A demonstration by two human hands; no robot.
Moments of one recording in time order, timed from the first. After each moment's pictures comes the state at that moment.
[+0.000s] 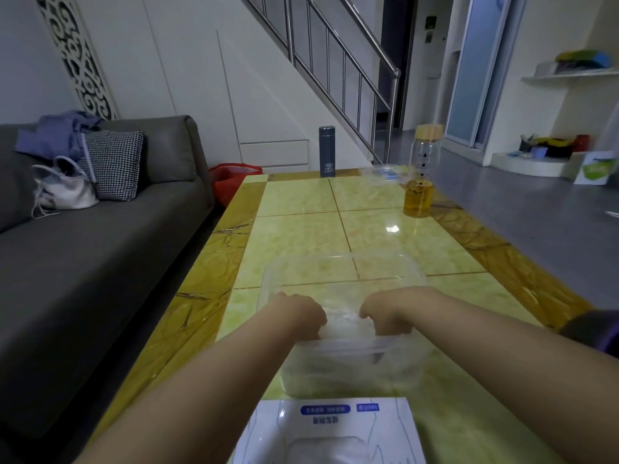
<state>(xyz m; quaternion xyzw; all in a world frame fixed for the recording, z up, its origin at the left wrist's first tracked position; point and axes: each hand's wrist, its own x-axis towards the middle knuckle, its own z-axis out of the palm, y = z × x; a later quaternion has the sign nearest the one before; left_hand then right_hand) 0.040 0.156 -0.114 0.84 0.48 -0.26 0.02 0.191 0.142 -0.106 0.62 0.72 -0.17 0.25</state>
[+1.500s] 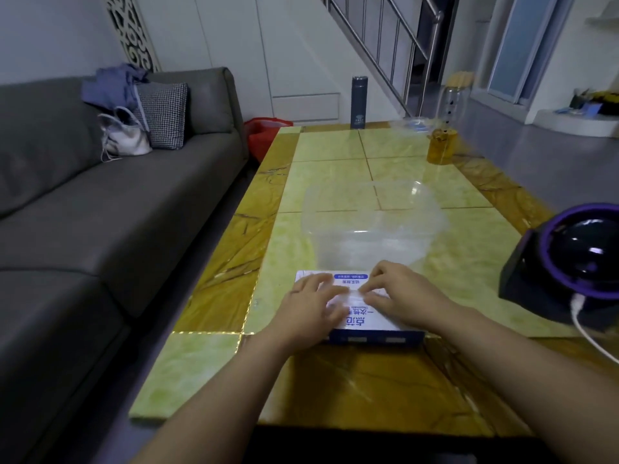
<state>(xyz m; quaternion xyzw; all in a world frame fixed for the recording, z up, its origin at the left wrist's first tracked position) -0.030 -0.035 -0.170 0.82 0.55 0.08 0.16 0.161 -0.033 -0.147 0.58 0.80 -0.14 -0.10</state>
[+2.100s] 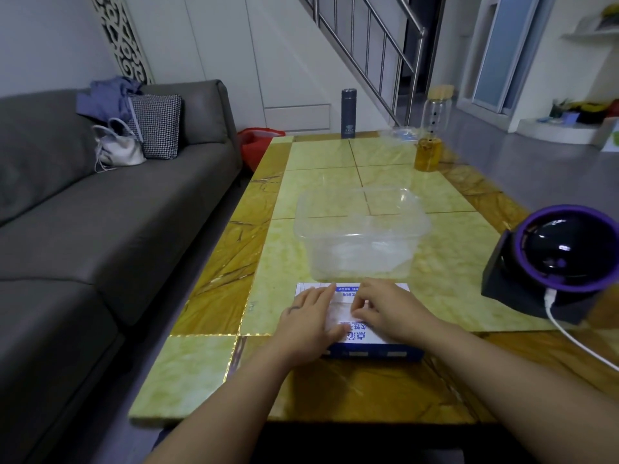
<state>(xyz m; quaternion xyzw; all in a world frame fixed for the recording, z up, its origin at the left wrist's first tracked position) -0.023 -0.055 -0.174 0.81 0.55 0.06 0.18 0.151 -0.057 -0.152 0.58 0.79 -0.18 -0.11</state>
